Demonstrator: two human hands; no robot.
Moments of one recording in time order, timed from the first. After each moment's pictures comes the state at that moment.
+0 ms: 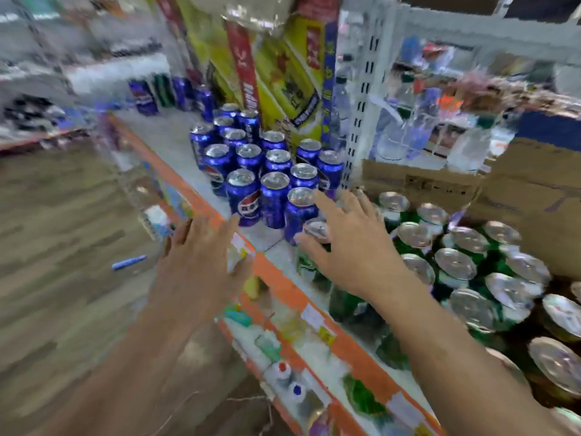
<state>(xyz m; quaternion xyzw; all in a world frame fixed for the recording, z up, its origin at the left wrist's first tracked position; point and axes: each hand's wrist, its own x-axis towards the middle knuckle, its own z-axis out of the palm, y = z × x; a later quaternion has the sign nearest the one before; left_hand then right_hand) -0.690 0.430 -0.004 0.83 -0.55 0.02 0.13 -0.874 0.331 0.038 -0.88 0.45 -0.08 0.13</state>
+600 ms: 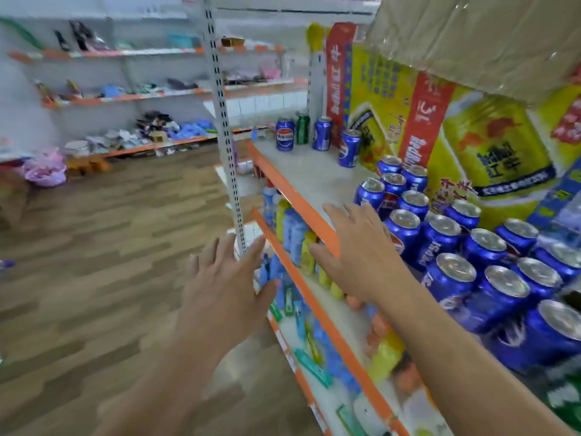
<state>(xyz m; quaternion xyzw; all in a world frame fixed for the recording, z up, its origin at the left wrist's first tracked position) -0.414 0.493 0.005 0.88 -0.44 0.09 0.12 -0.533 0.343 0.041 -0.93 0.33 -0.10 0.12</state>
